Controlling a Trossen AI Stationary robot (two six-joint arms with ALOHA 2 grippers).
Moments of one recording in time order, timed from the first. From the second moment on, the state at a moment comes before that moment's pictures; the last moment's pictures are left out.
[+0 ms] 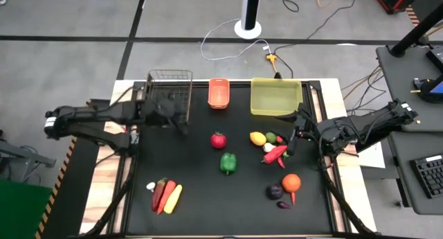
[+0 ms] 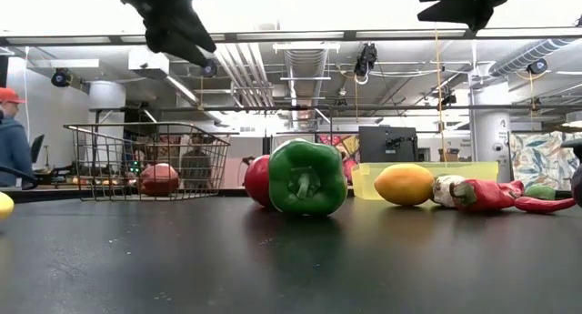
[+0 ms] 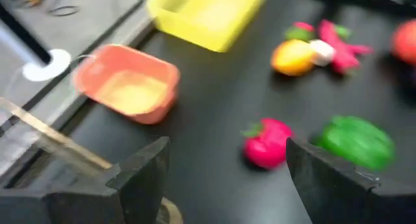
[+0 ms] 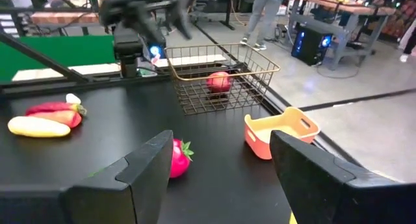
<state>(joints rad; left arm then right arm) 0.05 1.07 0.97 -0.60 -0.31 -0.25 0.29 0.74 0.64 -0.18 0.63 0.13</state>
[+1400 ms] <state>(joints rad) -0.26 1.07 0.76 -0.30 -0.51 -0.36 0.27 1.42 1.17 -0.89 0.62 0.45</state>
